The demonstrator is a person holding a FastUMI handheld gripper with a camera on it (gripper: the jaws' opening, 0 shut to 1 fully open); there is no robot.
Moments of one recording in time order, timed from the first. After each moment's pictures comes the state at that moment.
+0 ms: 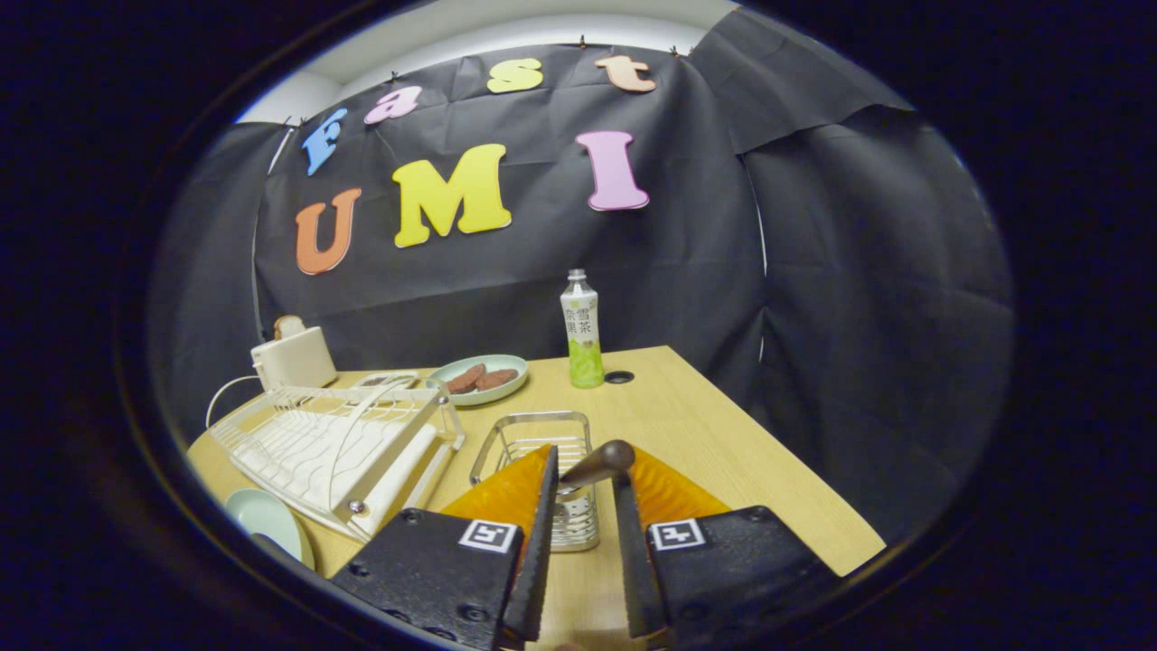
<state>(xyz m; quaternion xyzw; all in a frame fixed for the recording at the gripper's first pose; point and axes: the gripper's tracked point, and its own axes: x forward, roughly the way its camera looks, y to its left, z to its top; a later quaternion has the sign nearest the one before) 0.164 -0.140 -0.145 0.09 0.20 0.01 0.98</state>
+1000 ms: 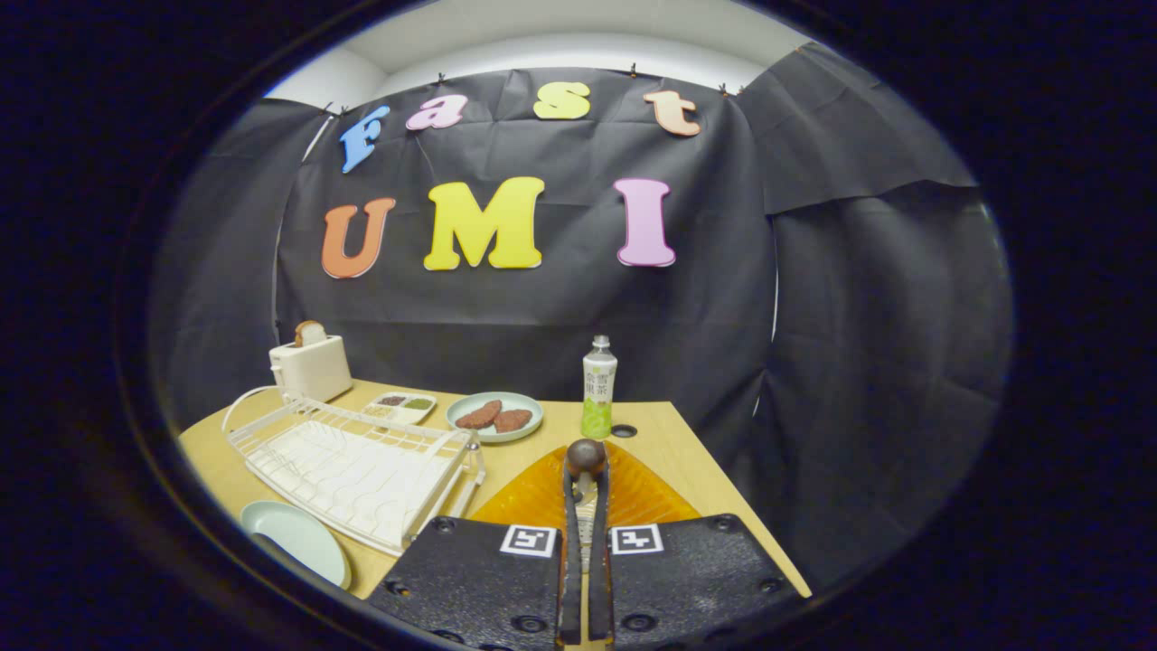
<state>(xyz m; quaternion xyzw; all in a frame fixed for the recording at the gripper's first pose) 0.129 -0.117 -0.027 0.01 0.15 0.03 0.99</state>
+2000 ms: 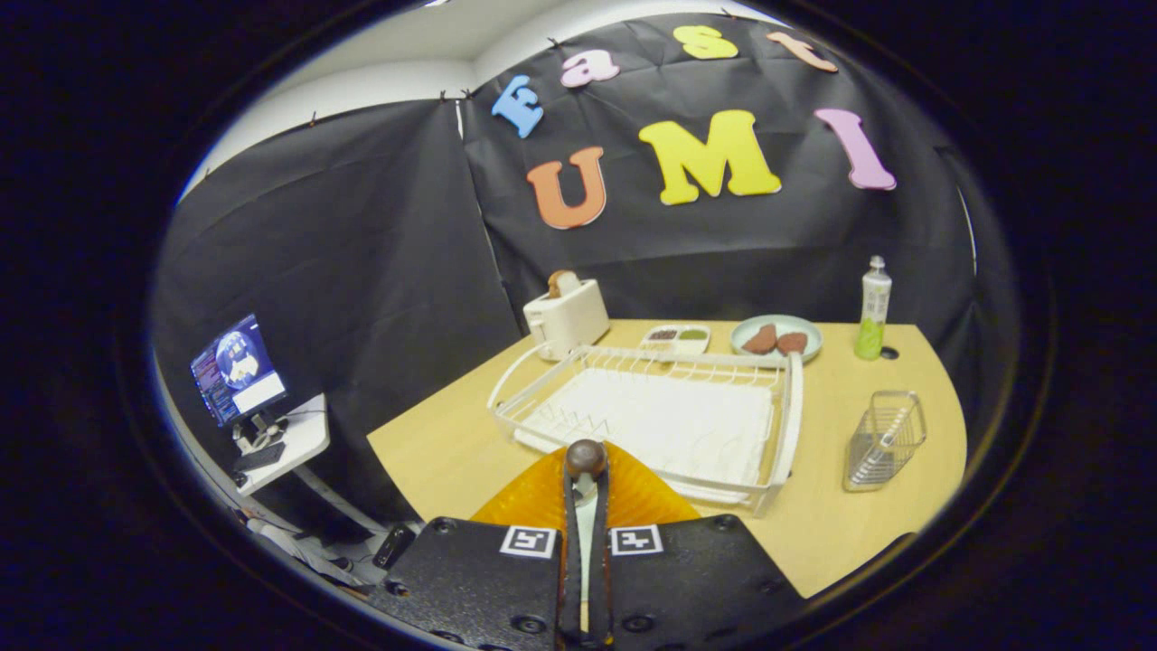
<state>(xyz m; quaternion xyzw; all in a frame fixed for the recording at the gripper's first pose) 0.000 0.125 -0.053 0.06 0.31 0.36 0.88</state>
